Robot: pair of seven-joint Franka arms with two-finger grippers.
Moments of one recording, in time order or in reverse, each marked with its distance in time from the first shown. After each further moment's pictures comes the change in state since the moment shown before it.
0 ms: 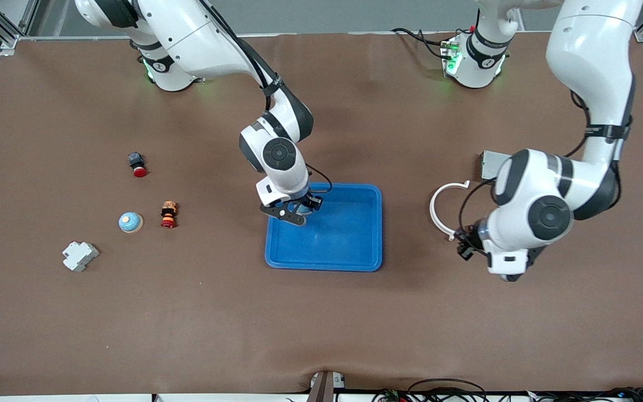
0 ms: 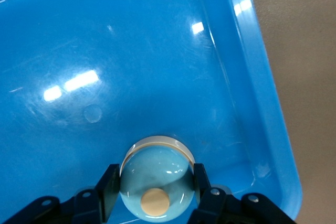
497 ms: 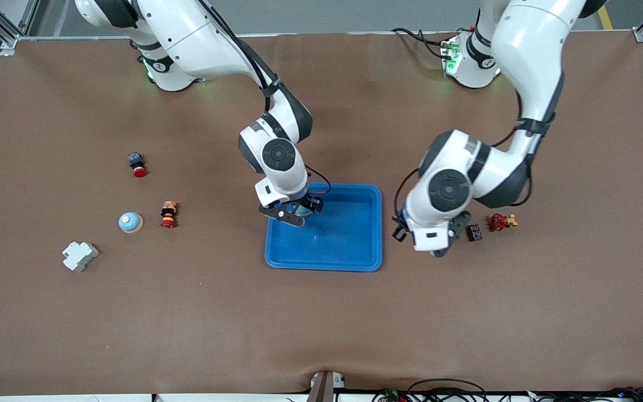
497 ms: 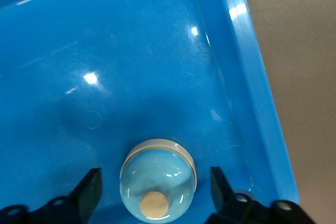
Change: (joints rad) left arm -0.214 0.039 -0.006 0.007 -0.021 0.042 -0.300; right arm 0.000 0.000 -0.006 0.010 -0.015 -0.001 0.004
